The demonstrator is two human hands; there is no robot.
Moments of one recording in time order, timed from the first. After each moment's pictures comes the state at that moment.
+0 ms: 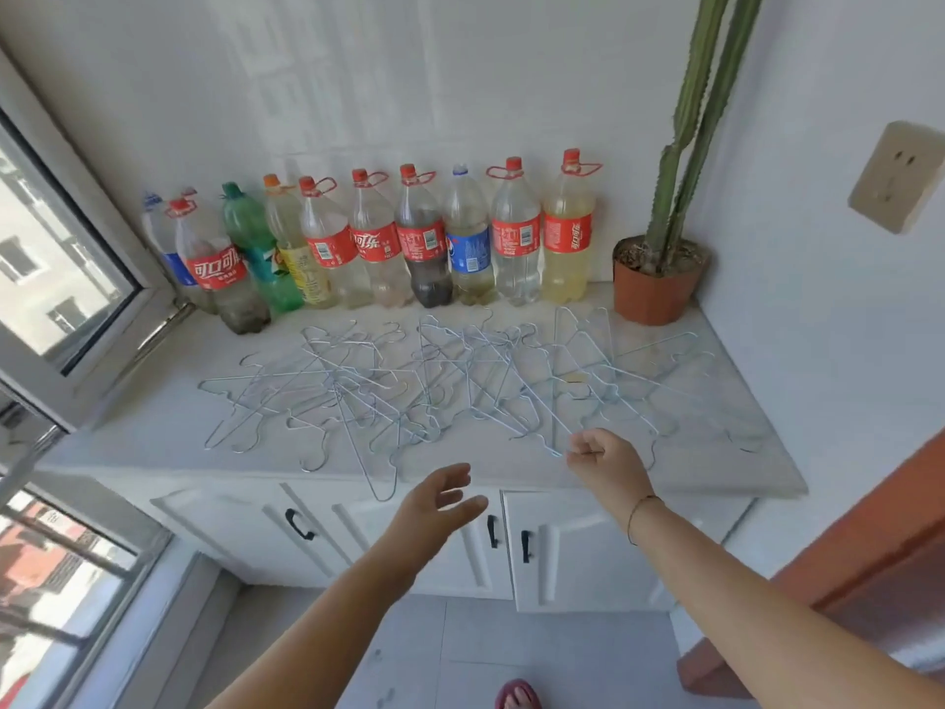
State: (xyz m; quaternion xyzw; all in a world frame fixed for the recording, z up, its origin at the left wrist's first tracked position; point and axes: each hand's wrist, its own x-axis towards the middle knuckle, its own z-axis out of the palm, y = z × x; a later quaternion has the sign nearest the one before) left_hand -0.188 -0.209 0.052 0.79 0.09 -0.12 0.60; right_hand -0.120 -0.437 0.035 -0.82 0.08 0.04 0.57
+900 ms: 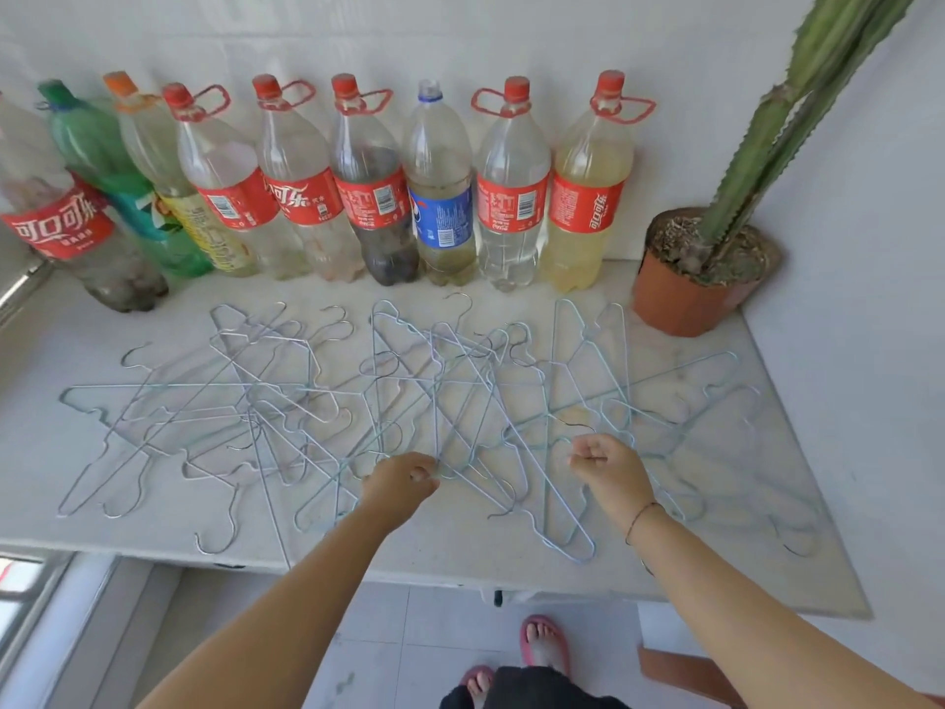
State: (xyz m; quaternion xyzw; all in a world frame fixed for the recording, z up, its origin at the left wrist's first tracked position) left_hand 0.054 -0.177 -0.046 0.90 0.15 -0.20 0.35; right_hand 0.069 -0.450 -0.028 -0.80 0.16 0.11 0.56
